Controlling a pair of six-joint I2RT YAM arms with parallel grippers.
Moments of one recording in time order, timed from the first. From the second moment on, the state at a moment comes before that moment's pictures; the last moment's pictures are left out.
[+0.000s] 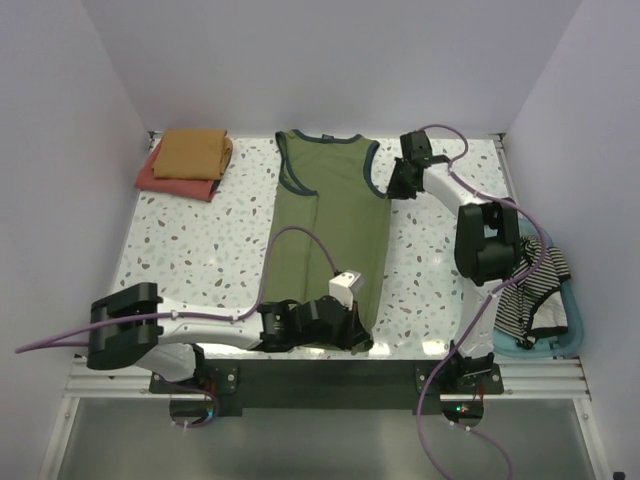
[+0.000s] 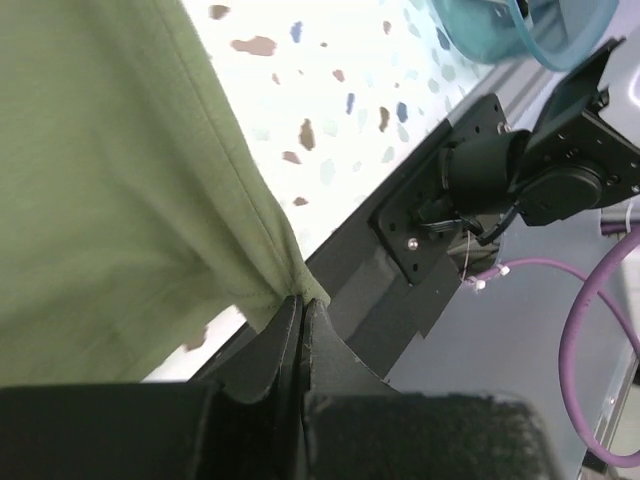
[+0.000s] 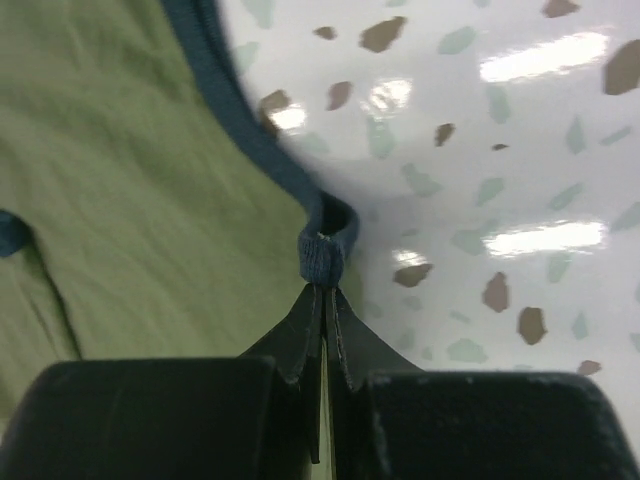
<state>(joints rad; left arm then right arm) -1.36 1.45 0.74 0.14 -0.14 -0.89 0.19 2.05 1.60 -0.52 0.03 0.50</state>
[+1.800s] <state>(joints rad) -1.30 0.85 0.60 -0.68 -0.62 -1.23 0.54 2.11 1.79 -0.56 0.03 0.64</state>
